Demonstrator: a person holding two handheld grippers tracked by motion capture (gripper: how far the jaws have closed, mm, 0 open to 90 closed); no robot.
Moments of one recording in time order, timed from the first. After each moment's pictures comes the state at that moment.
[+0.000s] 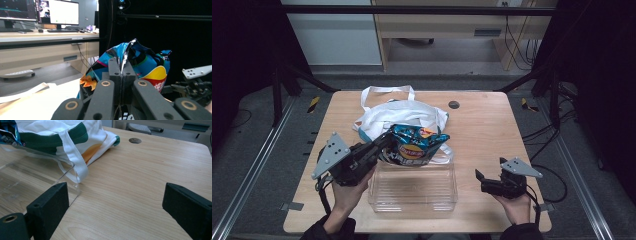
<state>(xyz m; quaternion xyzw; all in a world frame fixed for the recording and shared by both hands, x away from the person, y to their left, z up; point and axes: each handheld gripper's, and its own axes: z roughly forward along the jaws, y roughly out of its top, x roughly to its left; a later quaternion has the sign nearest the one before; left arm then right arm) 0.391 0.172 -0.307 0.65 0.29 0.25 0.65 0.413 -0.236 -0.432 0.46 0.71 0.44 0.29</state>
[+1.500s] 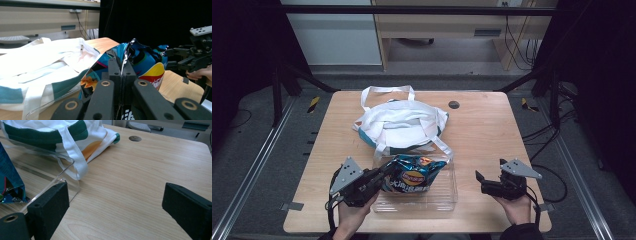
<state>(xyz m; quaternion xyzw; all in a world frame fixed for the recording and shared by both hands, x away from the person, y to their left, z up) 0.379 0.174 -0.374 0.70 0.35 0.20 0.59 0.412 -0.236 -0.434 0.46 0.72 0.44 0.29</state>
